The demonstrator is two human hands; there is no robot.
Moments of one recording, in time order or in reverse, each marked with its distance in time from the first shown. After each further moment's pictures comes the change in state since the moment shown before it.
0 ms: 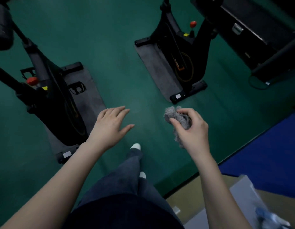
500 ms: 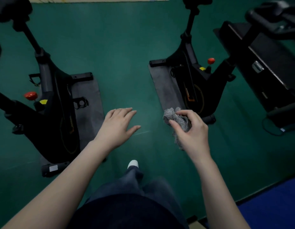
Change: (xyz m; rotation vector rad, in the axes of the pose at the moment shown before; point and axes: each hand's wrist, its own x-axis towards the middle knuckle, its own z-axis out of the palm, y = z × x) left_hand 0.193 -0.013 -0.028 -0.051 0.066 -0.145; right_hand 0.228 -0.008 0.028 0.011 -0.127 -0.199
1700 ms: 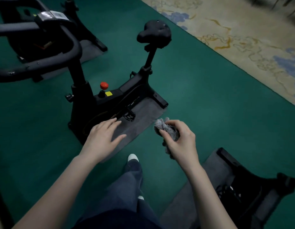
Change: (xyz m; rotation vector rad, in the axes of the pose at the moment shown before) left_hand 0.168 -0.050 -0.034 -0.225 0.344 -1.190; right_hand 0.396 -0.052 0.172 0.233 -0.960 -0.641
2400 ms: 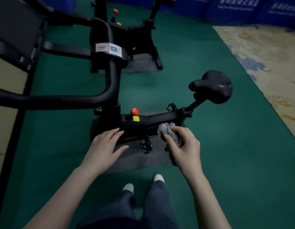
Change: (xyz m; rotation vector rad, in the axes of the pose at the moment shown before) left_hand 0.133 -0.022 -0.033 -0.127 0.140 -0.479; right_hand 0.269 -0.029 0.064 -0.018 -0.367 -0.324
